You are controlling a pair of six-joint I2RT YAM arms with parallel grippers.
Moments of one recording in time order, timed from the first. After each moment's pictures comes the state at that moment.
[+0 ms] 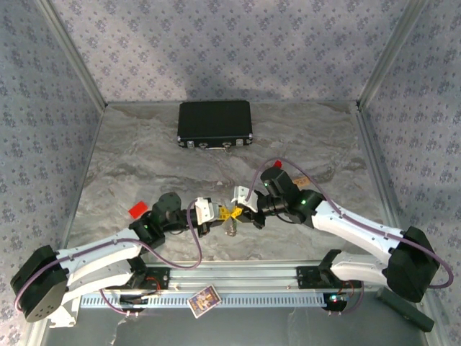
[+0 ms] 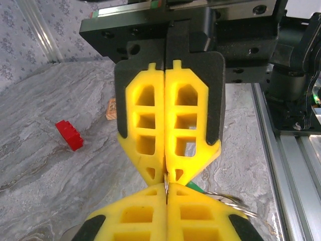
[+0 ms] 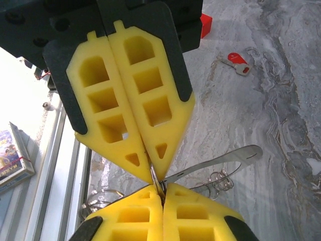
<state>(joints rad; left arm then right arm) -0.90 0.94 0.32 0.38 0.44 0.23 0.82 1.15 0.75 -0.29 -0.57 -0.42</state>
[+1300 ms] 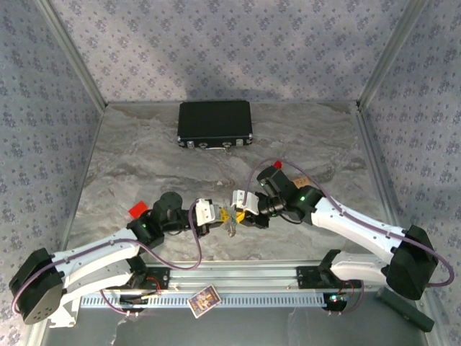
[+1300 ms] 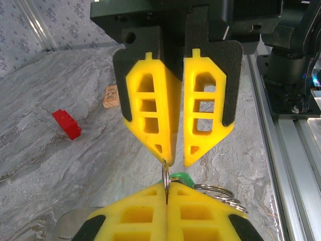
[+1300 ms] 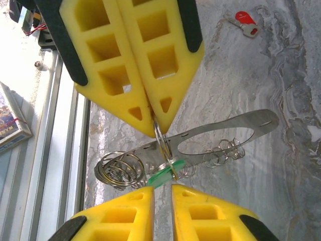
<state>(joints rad) -0.90 0.91 0.36 0.24 0.43 0.29 0.85 1.17 0.83 -0.52 -0.48 -0.52</state>
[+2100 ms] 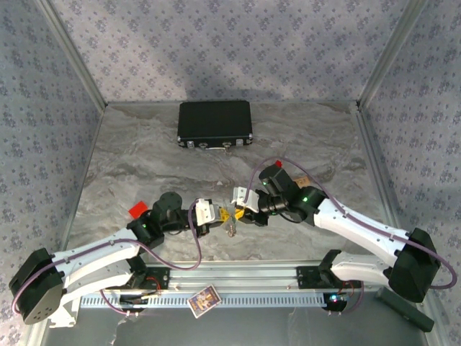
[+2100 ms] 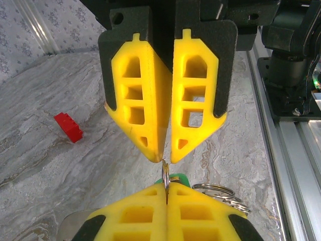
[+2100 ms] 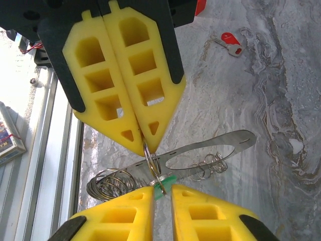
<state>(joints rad) -0.90 0.91 0.35 0.26 0.43 0.29 0.84 1.14 0.83 -0.47 -0.47 -0.49</state>
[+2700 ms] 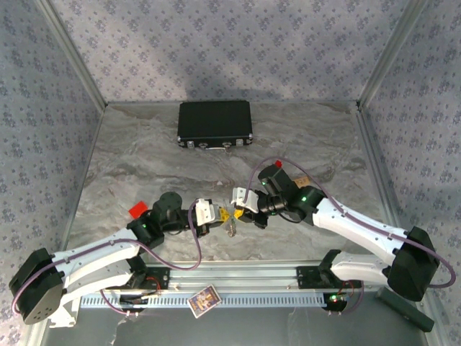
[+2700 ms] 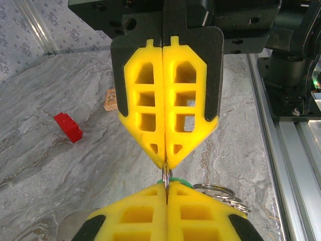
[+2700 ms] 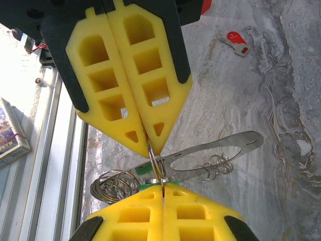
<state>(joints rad) -0.90 0.91 0.35 0.26 0.43 0.29 0.84 1.15 0.83 -0.47 -0.49 -0.49</state>
